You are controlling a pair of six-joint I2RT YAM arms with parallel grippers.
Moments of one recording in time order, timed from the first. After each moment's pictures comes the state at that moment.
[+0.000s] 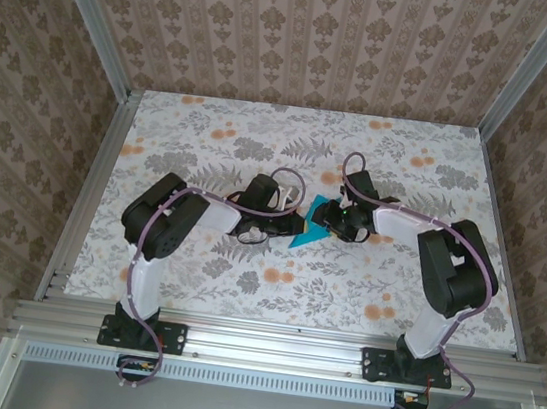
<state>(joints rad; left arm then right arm) -0.69 2.01 0.95 0.36 0.65 -0.76 0.36 1.75 0.97 -0.30 -0.31 0.73</state>
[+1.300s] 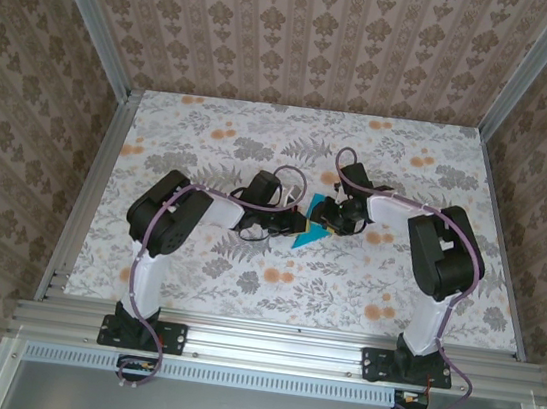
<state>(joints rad) -0.68 2.05 1.01 0.30 0.72 -0.80 0.35 1.89 1.11 -0.42 -0.34 0.66</state>
